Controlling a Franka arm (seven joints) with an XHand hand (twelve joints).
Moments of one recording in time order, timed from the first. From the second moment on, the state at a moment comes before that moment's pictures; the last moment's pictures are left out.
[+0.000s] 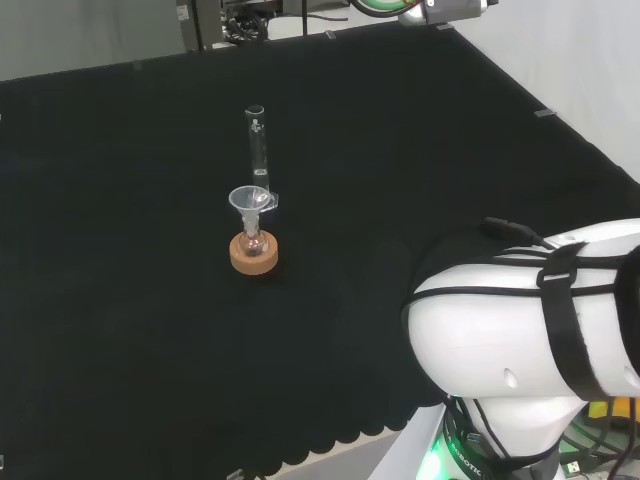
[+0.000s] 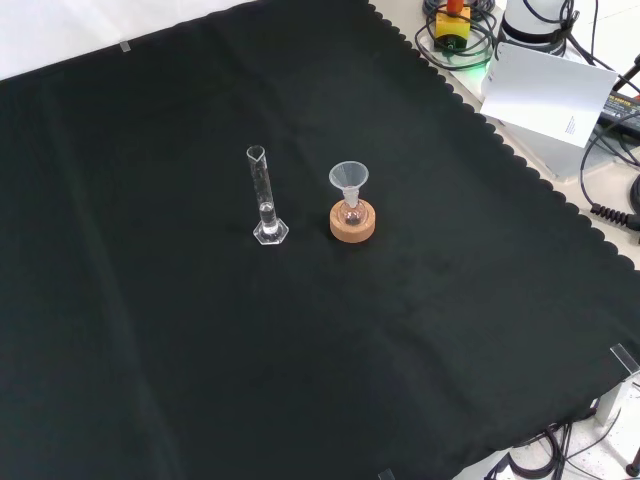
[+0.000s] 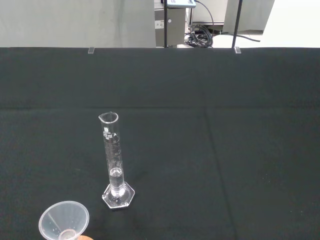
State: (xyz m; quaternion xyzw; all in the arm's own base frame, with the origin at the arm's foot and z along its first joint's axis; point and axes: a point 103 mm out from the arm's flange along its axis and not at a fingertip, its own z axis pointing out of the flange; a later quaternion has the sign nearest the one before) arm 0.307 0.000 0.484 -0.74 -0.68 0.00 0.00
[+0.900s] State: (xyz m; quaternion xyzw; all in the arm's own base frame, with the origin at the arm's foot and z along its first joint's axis) arm 0.319 -0.010 0.475 -0.74 -0.67 0.00 0.00
